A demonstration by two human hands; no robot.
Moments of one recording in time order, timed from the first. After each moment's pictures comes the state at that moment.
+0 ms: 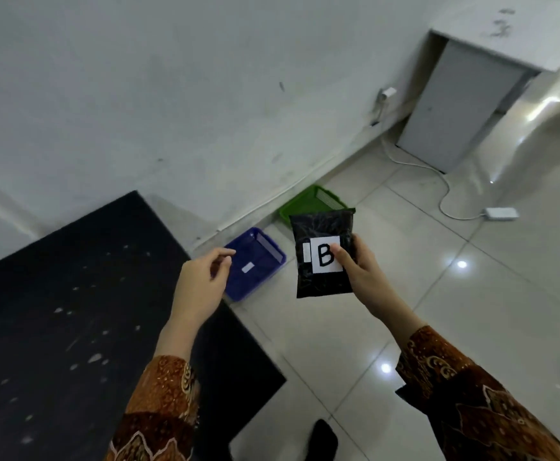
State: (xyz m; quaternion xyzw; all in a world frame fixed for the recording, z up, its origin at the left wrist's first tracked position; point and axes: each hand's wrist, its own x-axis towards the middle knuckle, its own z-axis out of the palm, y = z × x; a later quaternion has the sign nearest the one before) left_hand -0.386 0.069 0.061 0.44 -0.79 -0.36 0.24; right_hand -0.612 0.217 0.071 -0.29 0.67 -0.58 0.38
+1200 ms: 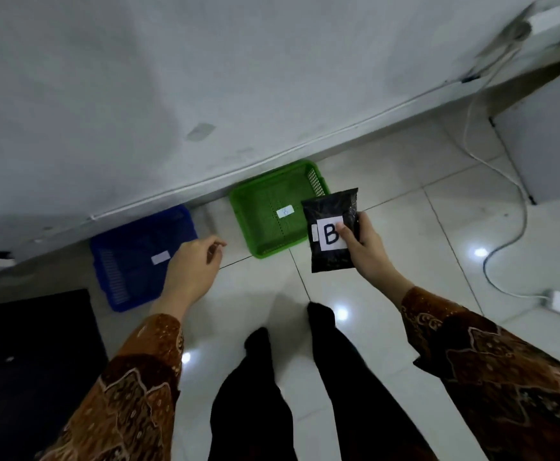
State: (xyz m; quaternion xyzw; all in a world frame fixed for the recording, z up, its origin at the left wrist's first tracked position) left_hand -0.900 -0.192 -0.219 0.63 -0.69 -0.35 0.03; right_hand -1.185 -0.132 -0.225 -0.33 0.76 -0.31 0.46
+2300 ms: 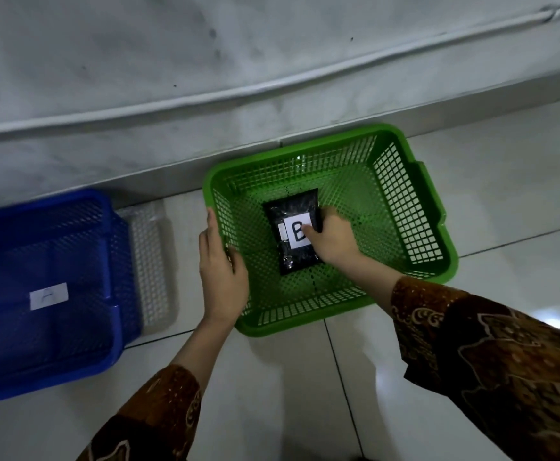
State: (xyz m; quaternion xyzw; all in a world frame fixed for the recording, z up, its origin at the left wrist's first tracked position) left_hand -0.980 -0.255 -0.717 0.68 -0.58 -0.27 0.35; right_hand -1.161 -0.299 -0.723 -0.50 0.76 -0.12 0.40
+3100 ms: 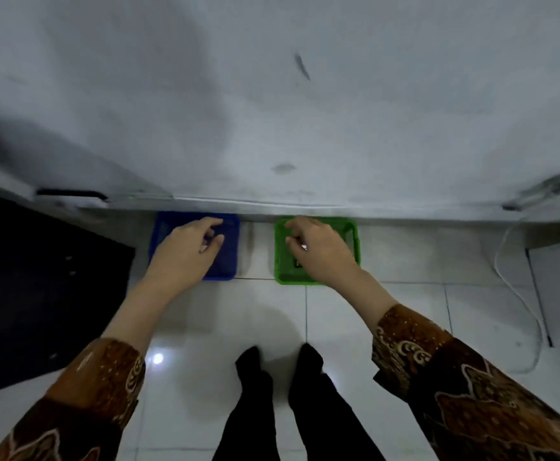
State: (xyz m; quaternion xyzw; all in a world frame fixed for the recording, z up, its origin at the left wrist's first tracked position) left_hand -0.844 -0.145 -0.060 0.72 -0.61 -0.30 0.12; right_hand -1.070 -0.183 -0.059 -0.76 0.56 -0.07 0.33
